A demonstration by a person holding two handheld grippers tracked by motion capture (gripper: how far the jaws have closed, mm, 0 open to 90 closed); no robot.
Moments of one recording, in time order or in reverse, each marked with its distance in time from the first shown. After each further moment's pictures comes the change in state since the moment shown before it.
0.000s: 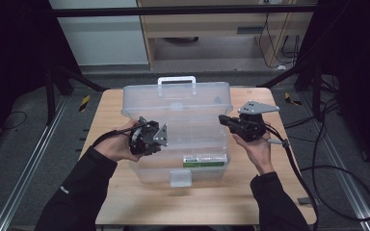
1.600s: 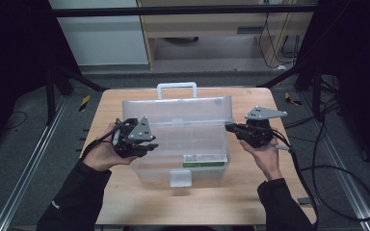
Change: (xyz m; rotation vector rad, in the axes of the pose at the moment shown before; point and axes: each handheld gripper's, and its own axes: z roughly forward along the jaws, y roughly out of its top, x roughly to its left) left arm -0.013 -0.037 -0.024 -0.297 0.153 -0.294; right arm -0.003 -0.015 -0.016 0.041 0.032 0.012
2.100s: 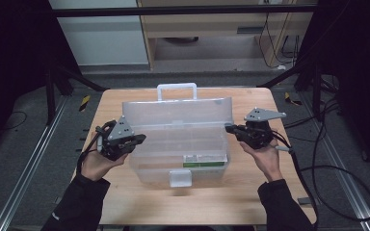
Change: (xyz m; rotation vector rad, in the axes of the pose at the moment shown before) left arm 0.003 -0.040 -0.005 -0.141 0.134 -0.240; right arm 0.002 -0.001 -0.001 0.016 -0.006 -0.020
